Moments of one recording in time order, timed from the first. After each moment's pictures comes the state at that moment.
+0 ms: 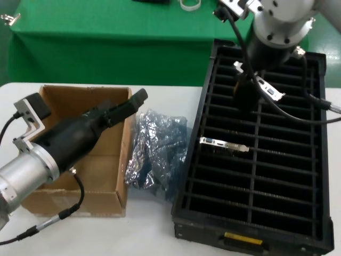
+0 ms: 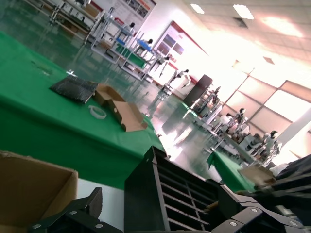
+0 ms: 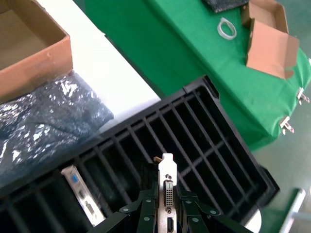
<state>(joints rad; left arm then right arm) -0.51 -0.65 1.91 -1.39 -1.97 0.38 -0.81 1.68 0.14 -2.66 0.96 0.79 -1.46 1.44</state>
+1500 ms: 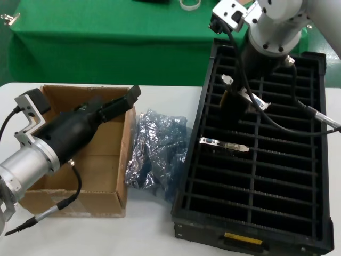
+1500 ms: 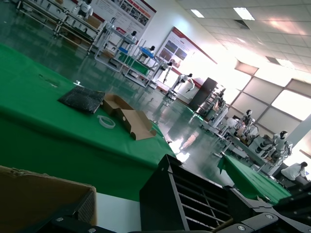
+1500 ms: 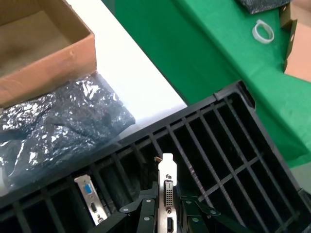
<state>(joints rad) -0.57 -0.54 1.81 -1.23 -1.97 0.47 -0.63 1.63 0.03 -2.49 0.65 0.76 -1.32 1.15</state>
